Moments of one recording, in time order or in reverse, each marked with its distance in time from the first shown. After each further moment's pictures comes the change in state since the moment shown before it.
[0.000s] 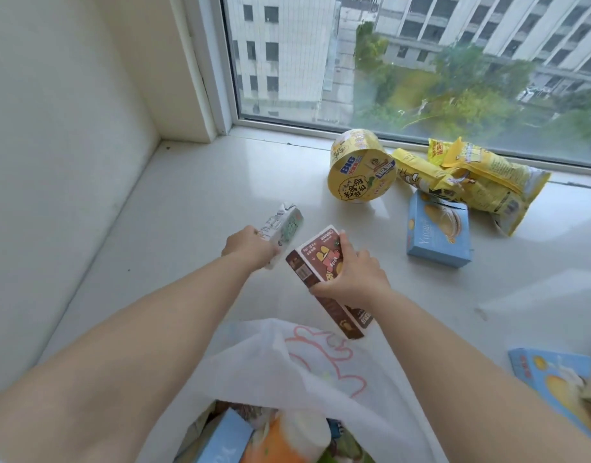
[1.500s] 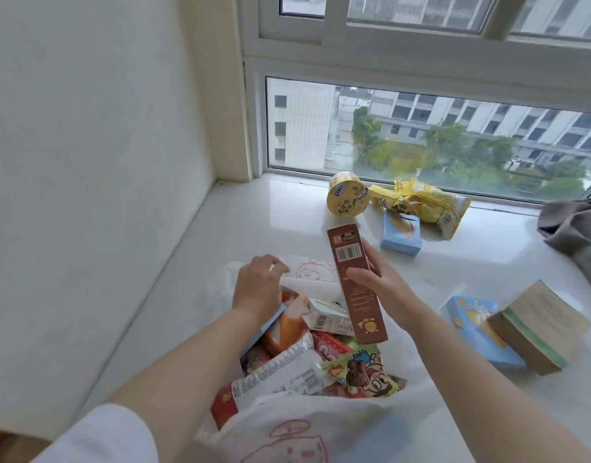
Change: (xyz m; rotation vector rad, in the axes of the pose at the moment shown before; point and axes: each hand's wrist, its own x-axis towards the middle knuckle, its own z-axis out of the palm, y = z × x) left_hand -0.275 -0.115 -0.028 0.461 0.422 0.736; right_hand -0.290 0.014 -0.015 0.947 0.026 -0.432
